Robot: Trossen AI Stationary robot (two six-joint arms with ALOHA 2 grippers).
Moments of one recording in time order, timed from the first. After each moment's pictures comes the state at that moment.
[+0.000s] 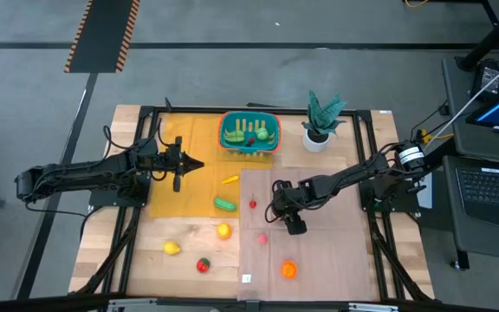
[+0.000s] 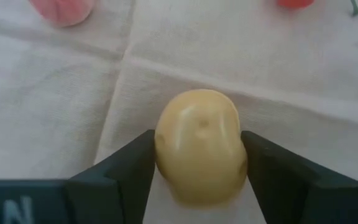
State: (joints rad) left arm 0.37 0.57 0.17 0.17 0.24 0.04; right arm 0.19 1.73 0.90 -0.29 -0.02 -0.05
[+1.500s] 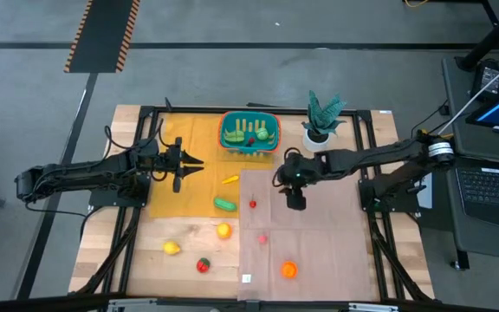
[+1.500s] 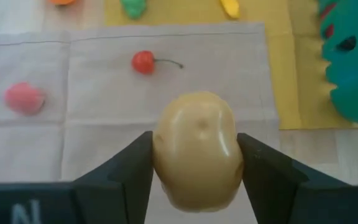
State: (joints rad) left arm 0.37 0.57 0.17 0.14 0.24 0.04; right arm 0.02 1.45 0.95 -0.45 0.03 0.05
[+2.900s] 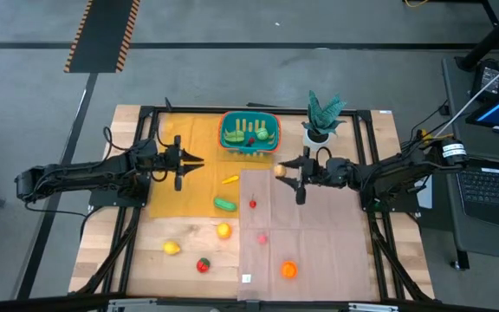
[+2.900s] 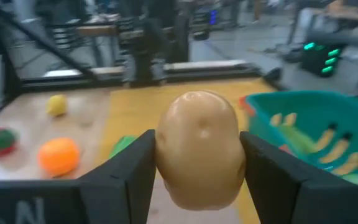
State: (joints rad) left arm 0.37 0.57 0.14 0.24 0.18 0.09; right arm 0.02 1.32 0.34 0.88 0.19 0.02
